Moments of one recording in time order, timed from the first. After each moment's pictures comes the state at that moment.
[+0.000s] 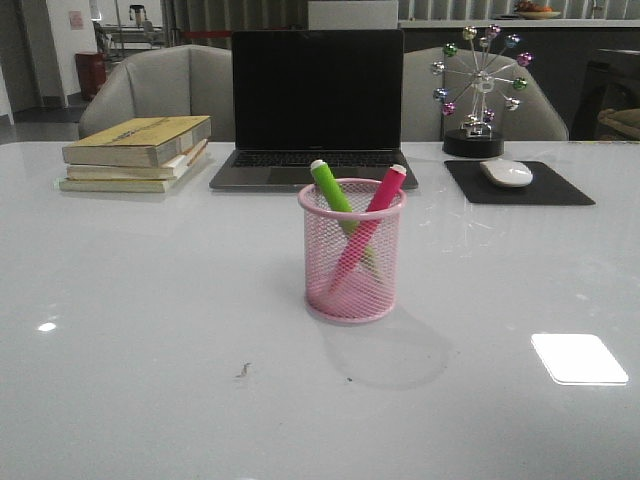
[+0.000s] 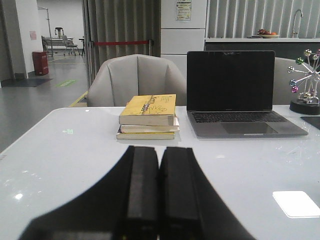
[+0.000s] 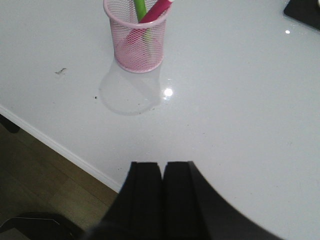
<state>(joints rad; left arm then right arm) -0.08 0.00 0.01 -0.09 0.01 0.07 0.52 0.58 -0.56 -0.05 0.69 0.06</state>
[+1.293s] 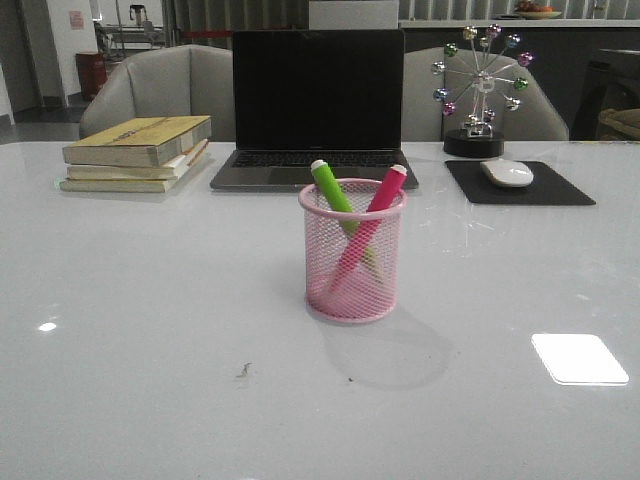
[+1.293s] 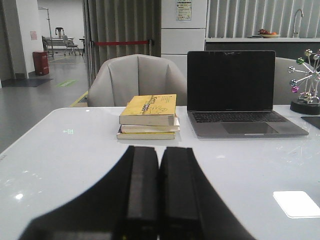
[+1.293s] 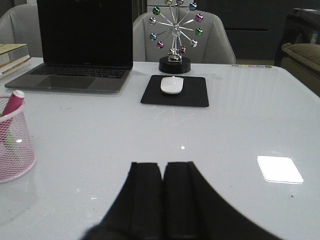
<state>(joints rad) -0.08 0.00 0.01 -0.09 0.01 0.07 0.02 -0.01 0.03 -0.02 0.12 0.06</state>
